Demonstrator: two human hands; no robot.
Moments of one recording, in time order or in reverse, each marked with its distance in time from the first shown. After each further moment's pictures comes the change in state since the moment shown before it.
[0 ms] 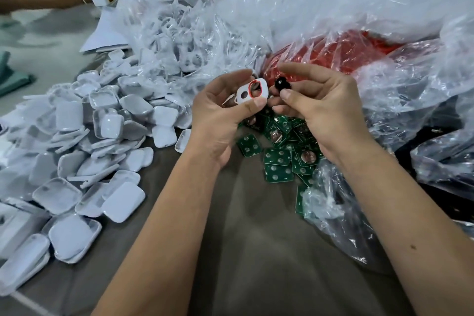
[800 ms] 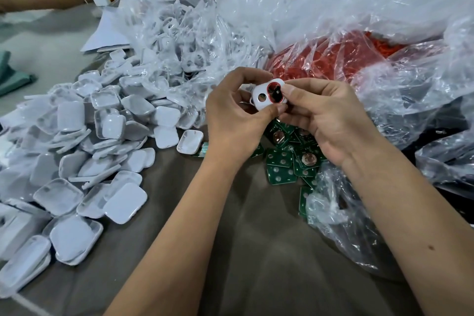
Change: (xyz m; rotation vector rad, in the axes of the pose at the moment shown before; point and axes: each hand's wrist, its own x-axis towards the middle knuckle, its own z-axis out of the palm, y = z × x) left_hand -0.005 -0.004 0.016 0.492 0.031 0.392; right_hand -0.002 -0.007 0.000 0.128 -0.030 0.229
